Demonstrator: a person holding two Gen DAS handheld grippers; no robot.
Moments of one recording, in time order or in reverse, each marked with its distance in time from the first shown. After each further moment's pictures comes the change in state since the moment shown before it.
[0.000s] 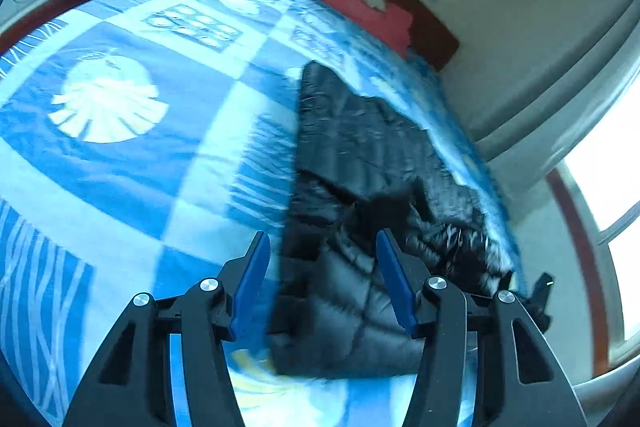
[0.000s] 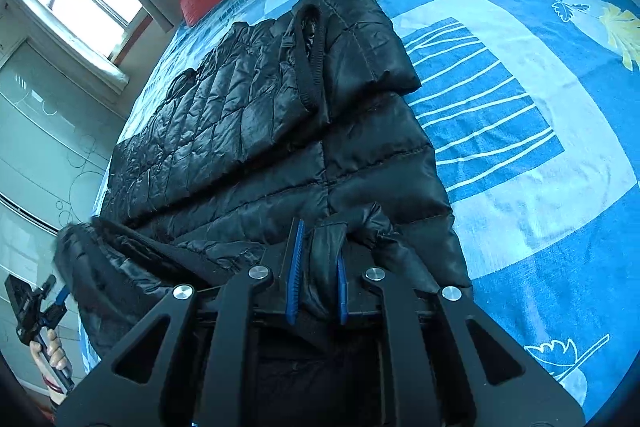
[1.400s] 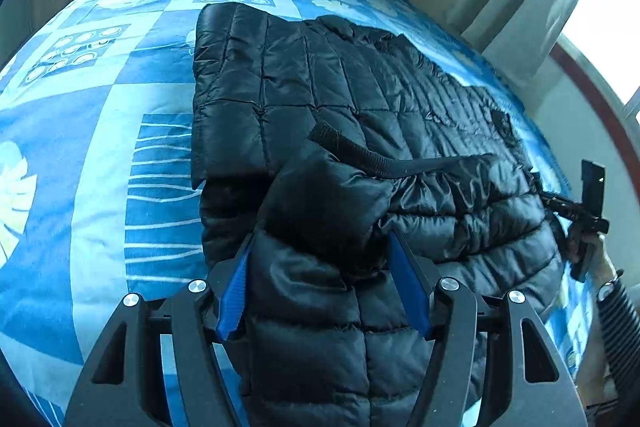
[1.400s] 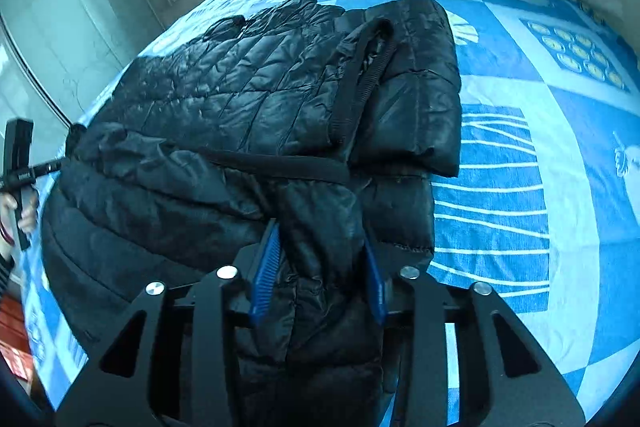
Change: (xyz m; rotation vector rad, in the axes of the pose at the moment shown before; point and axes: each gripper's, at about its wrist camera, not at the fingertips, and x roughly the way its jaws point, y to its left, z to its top) left arm 0.115 -0.056 0.004 0.380 0.222 0.004; right arm 0.017 0.013 0.021 -0.477 0.056 -0.014
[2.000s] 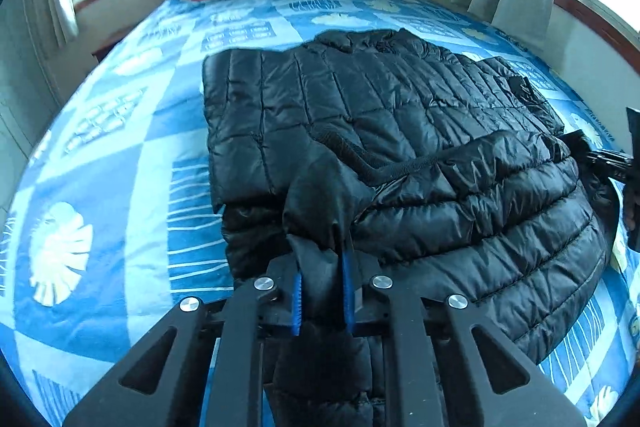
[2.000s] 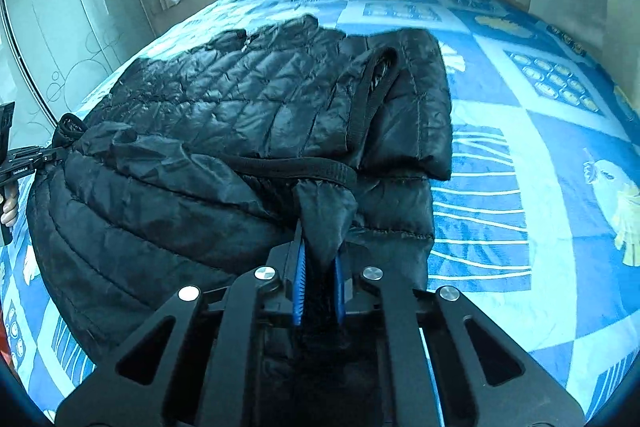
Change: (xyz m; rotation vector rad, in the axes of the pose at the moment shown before) left arm -0.019 -0.045 -0.011 0.198 -0.069 0.245; right arm -0.029 0.029 -0.011 -0.036 -0.113 -0.102
